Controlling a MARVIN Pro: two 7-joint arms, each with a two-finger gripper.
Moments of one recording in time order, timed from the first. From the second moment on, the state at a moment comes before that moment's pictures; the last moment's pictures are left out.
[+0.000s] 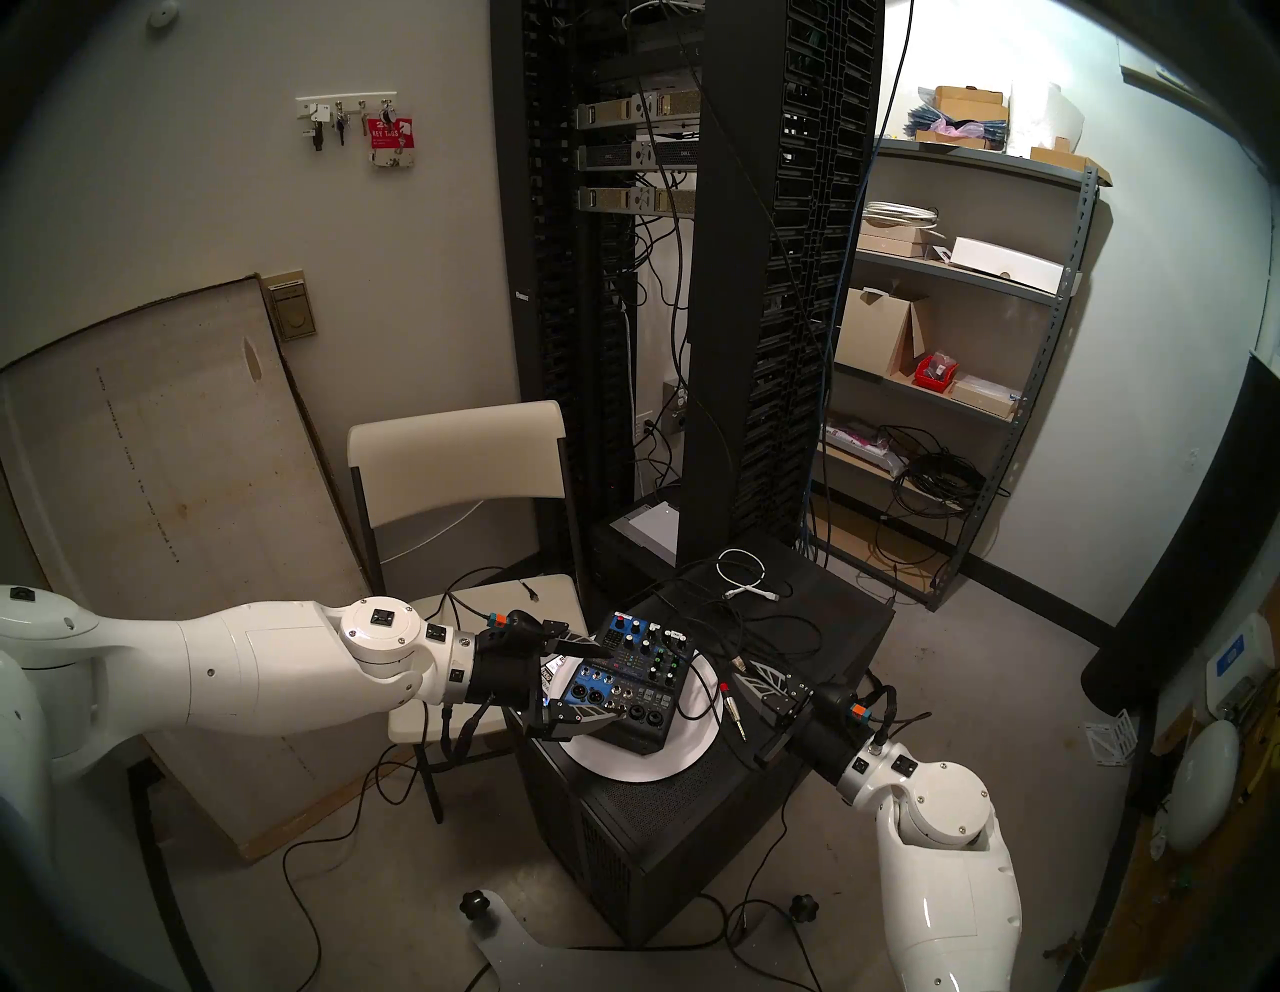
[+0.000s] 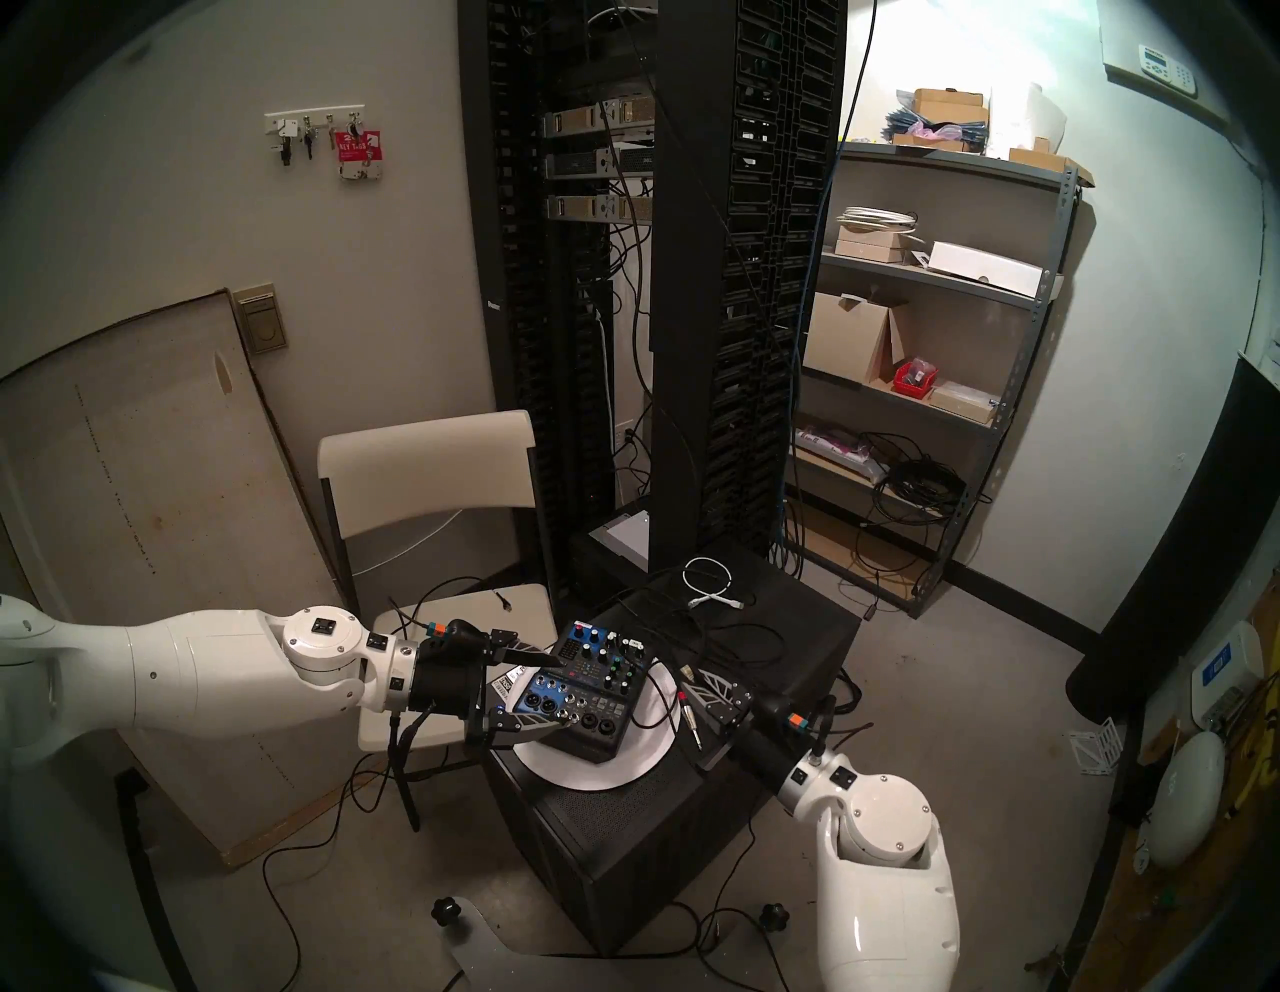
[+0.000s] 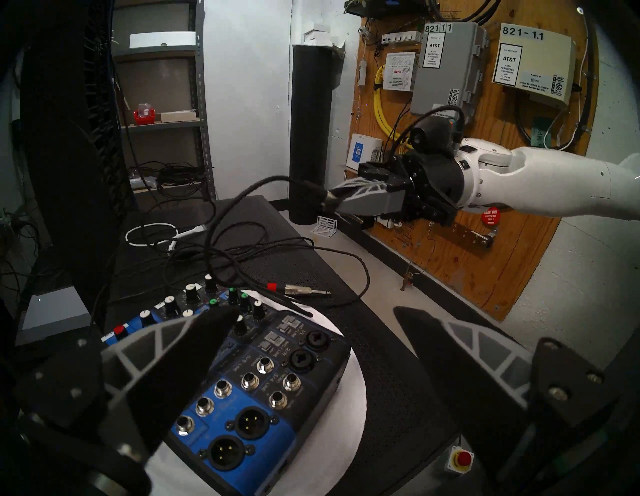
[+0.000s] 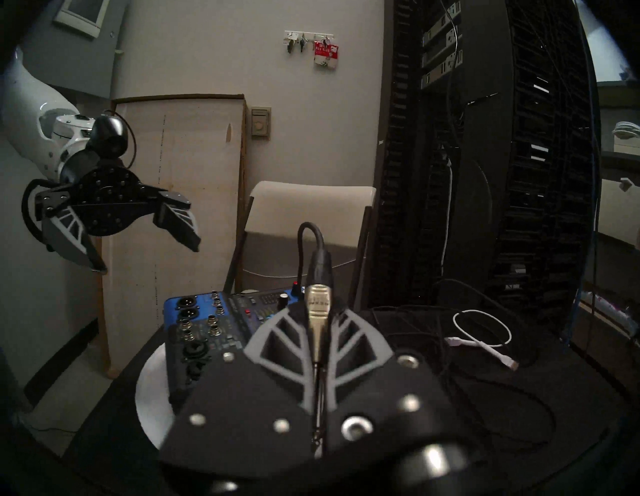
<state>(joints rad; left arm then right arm) 0.50 -0.68 0.21 -1.36 -1.14 -0.35 -0.68 -1.78 -1.63 1.83 -1.57 -0.09 -0.25 0.95</state>
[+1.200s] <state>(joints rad) 0.53 -0.79 0.17 -1.33 -1.32 -0.36 -0.87 -1.84 -1.64 1.74 -1.58 -0.04 -0.38 0.84</state>
